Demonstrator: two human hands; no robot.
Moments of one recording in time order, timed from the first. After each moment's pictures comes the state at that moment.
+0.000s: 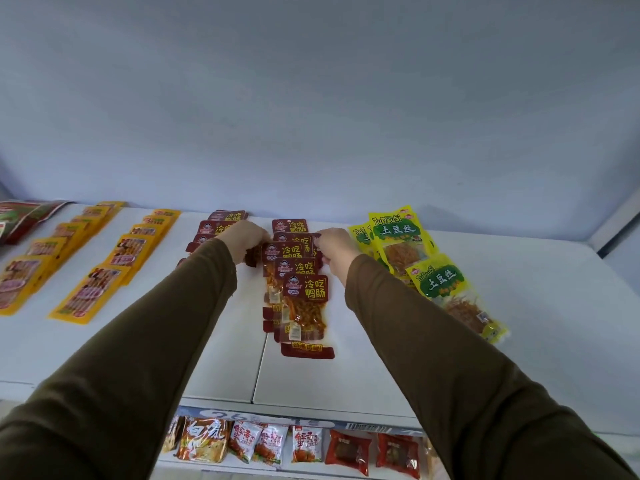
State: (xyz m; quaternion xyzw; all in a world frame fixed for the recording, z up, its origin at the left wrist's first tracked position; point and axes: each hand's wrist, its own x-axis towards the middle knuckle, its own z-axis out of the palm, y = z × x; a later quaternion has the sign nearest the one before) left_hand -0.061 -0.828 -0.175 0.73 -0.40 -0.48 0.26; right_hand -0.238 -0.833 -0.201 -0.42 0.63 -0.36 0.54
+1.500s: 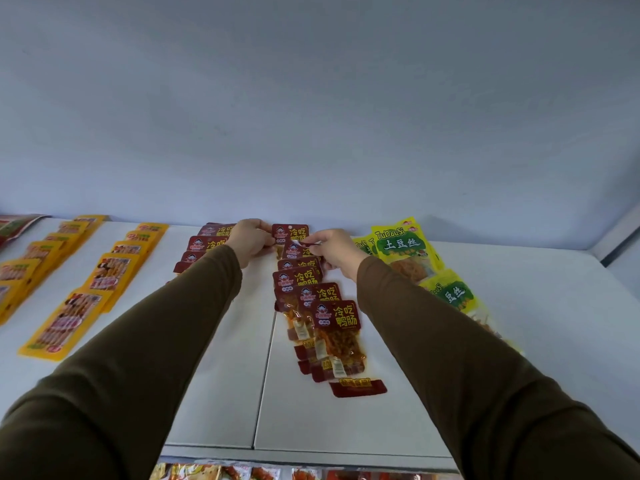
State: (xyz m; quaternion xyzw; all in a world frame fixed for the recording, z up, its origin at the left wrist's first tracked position) left_hand -0.056 -0.888 -0.203 0.68 -0.44 -0.46 0.36; right_hand -0.251 -0.881 -0.220 -0.59 0.60 -0.29 0.46
